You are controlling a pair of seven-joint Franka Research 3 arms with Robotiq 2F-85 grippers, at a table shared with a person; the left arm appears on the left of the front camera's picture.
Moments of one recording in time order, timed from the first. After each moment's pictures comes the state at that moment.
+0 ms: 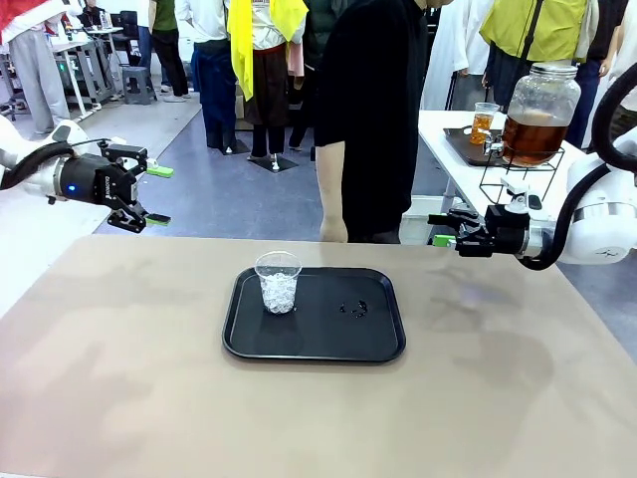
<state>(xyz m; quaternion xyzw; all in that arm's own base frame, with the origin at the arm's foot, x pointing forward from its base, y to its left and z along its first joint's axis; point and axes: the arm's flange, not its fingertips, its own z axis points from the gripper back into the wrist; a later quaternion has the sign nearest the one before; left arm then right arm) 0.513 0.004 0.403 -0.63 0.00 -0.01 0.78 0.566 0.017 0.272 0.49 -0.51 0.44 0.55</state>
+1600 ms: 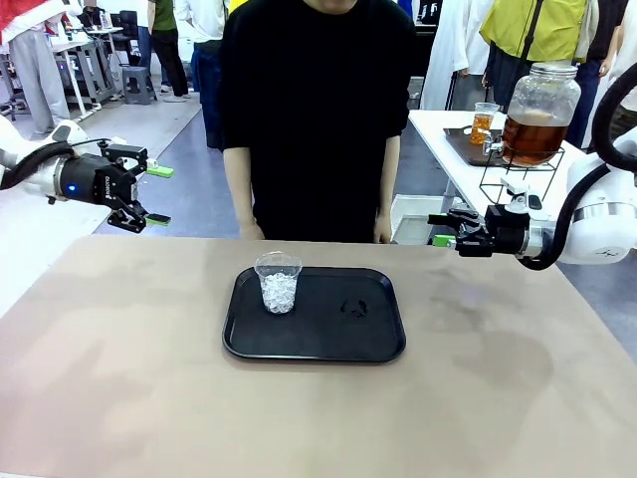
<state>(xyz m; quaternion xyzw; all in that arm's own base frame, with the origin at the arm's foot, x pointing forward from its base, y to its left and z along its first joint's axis) 0.513 0.004 0.403 -0.63 0.00 -0.01 0.78 0.566 0.017 0.272 0.49 -0.51 0.44 0.55</state>
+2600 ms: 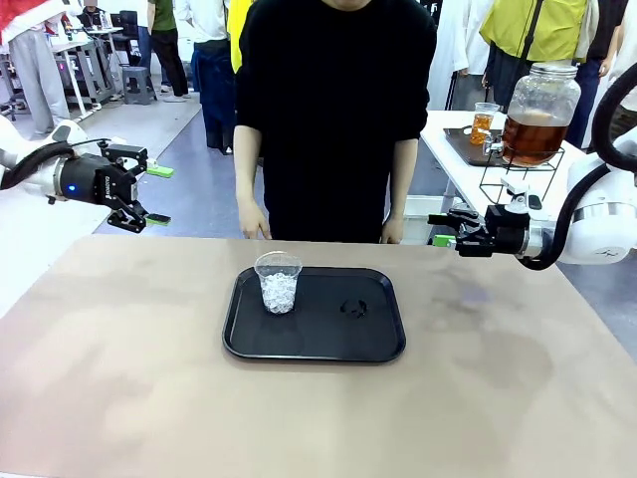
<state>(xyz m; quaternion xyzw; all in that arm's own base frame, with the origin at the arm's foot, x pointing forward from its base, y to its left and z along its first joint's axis) 0.513 0.004 0.403 -0.63 0.00 -0.01 0.78 0.566 0.017 0.272 0.49 -0.51 0.44 0.55</state>
